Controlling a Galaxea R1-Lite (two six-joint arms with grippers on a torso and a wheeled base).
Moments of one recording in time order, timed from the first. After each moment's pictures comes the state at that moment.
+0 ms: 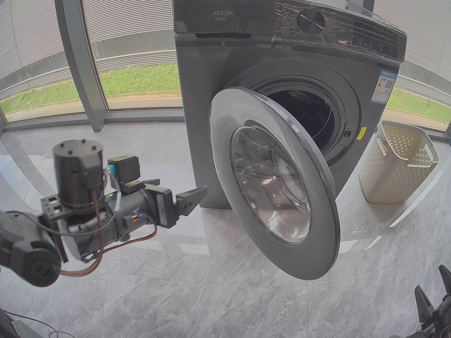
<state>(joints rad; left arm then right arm) -0.60 1.58 -0.68 -0.66 0.07 -0.21 0.00 0.02 -0.02 -0.03 0.14 0.07</state>
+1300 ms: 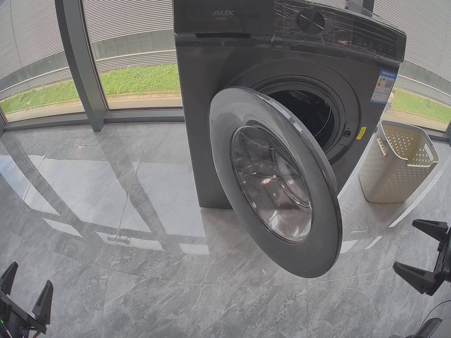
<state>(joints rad) -0.11 0.21 -0.07 -0.15 0.08 0.00 0.24 0.73 -0.27 -0.31 0.38 -0.11</state>
